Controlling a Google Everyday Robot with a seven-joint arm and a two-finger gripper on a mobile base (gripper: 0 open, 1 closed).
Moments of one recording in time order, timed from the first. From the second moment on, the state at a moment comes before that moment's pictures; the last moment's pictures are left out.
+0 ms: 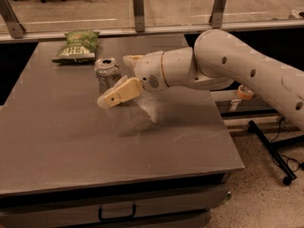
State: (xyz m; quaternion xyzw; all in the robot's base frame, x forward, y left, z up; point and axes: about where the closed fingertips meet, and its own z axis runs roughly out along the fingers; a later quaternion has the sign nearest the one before) arm 0.557 0.098 0.900 -0.50 0.64 0.38 0.45
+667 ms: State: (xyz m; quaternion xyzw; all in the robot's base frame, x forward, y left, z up) arm 0.587 0.144 0.889 -0.53 0.58 0.39 0.48
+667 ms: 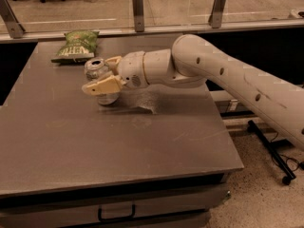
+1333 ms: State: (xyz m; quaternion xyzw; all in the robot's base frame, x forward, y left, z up) arm 0.579 0.166 0.931 -0.55 0.53 0.42 0.50
